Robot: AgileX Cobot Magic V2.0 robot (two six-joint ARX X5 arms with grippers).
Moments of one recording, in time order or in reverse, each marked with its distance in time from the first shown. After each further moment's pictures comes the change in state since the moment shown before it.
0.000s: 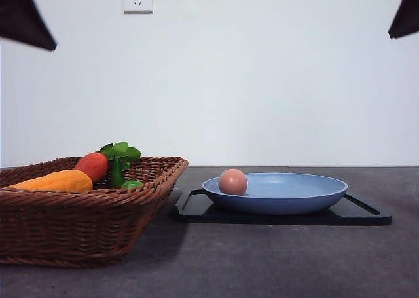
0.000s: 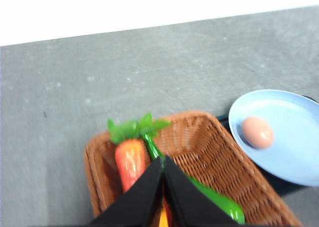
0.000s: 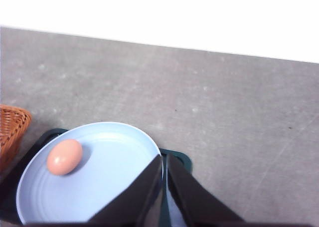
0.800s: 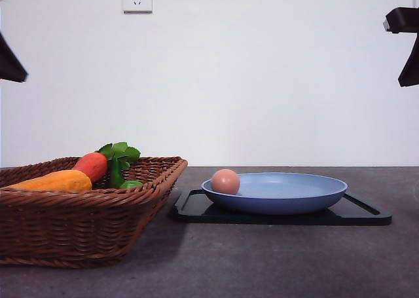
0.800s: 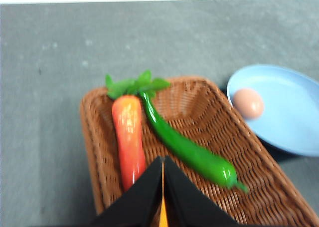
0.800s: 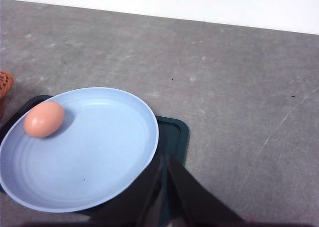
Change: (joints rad) left_arx -0.002 -0.132 -0.060 -0.135 0.000 -0.050; right_arx 0.000 0.002 -0.077 0.014 0.009 0.011
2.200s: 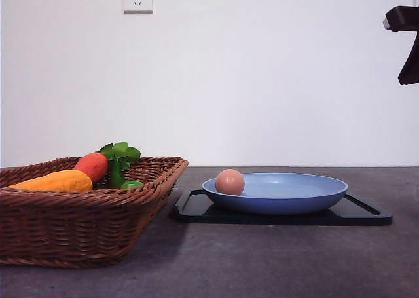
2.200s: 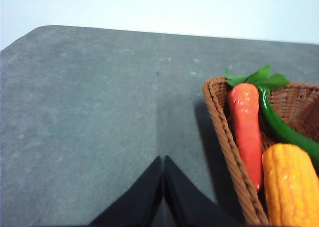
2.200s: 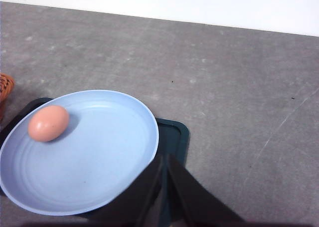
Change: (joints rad) left_arx 0.351 -0.640 -0.452 0.028 -0.001 0.011; right_arx 0.000 0.000 0.000 0.008 0.000 0.000
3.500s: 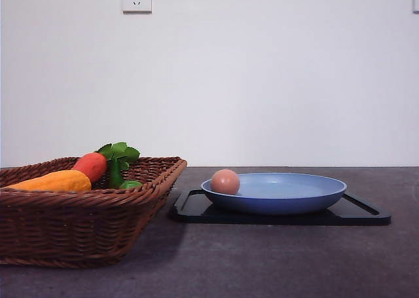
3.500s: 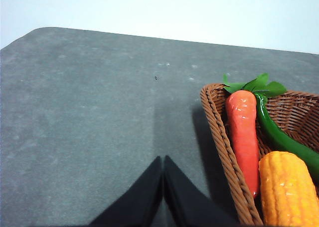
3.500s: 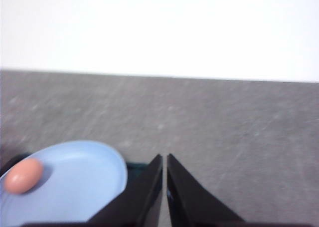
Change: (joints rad) left_arx 0.000 0.000 -0.002 0.004 0.000 -0.019; right_arx -0.142 -0.357 -0.061 -0.065 -0.026 -0.038
